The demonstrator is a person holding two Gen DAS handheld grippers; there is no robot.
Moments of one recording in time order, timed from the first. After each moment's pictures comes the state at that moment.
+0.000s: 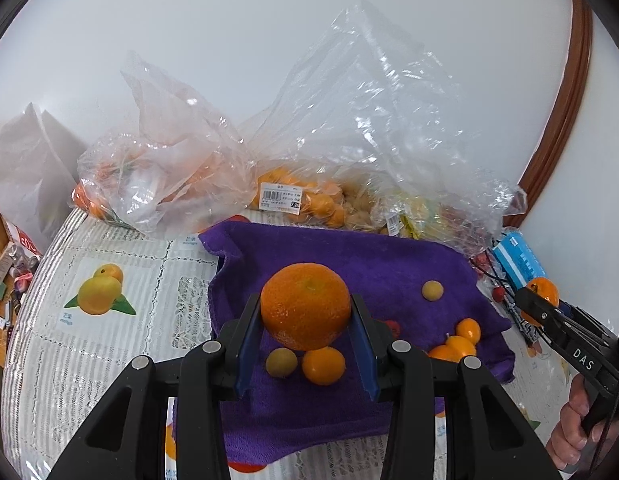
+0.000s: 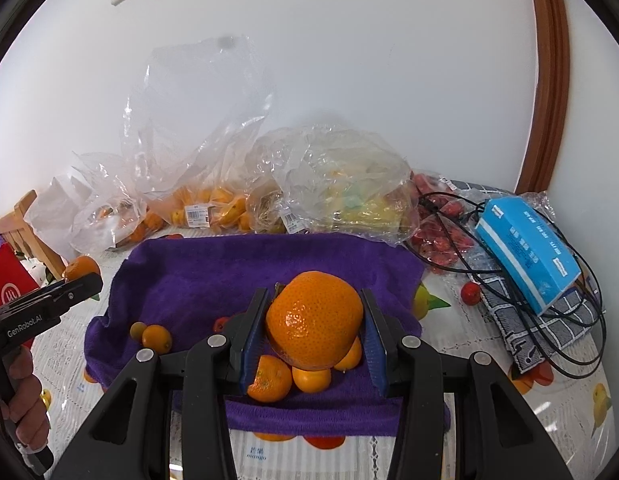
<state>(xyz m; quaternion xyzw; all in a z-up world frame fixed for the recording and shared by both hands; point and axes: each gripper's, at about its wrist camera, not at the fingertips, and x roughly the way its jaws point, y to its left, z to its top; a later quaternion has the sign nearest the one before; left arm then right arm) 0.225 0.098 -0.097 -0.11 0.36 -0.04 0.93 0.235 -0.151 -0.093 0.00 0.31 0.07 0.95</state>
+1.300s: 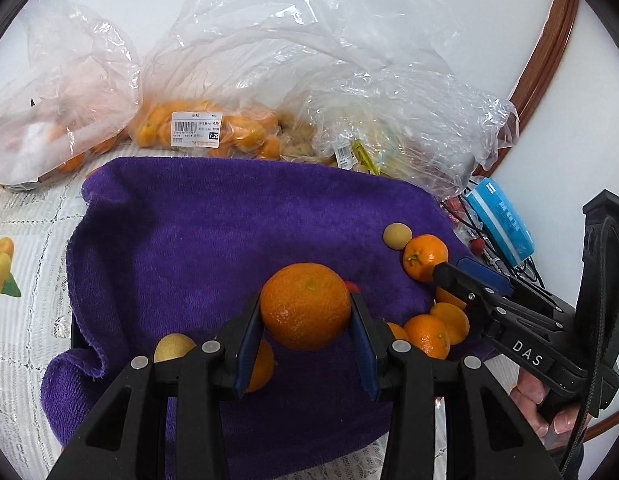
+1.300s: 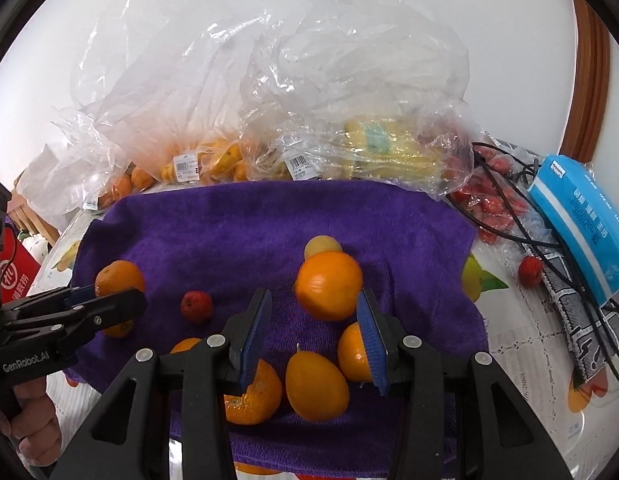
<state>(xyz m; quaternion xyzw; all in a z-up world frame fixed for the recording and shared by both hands) 0.267 0.049 -0.149 -0.11 0.42 -0.14 0.89 0.284 -0.145 -0.161 0.00 0.36 0.11 0.93</state>
